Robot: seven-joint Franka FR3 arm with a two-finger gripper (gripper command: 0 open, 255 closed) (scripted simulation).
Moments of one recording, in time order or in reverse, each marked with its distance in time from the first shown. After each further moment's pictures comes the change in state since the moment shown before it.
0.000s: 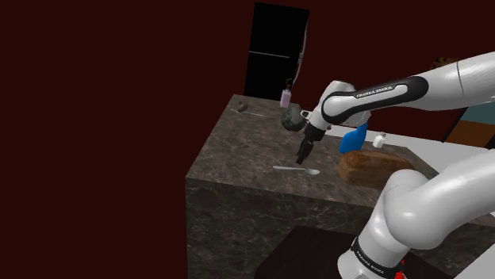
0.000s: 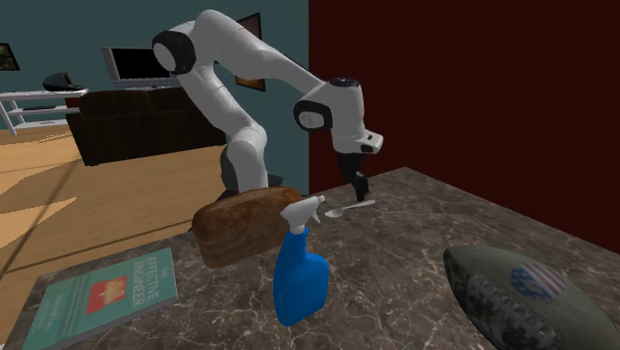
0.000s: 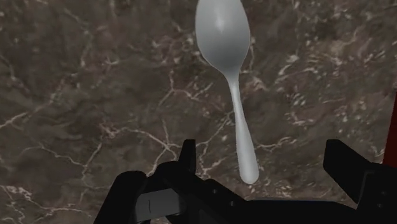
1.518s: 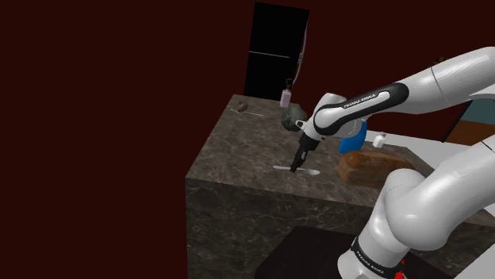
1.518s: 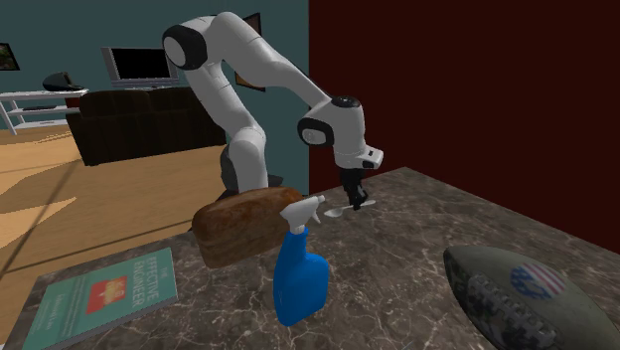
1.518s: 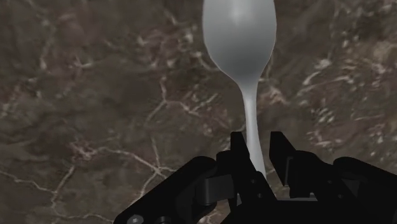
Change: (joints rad) arm 0.063 0.109 -0.059 -0.048 0.043 0.157 -0.062
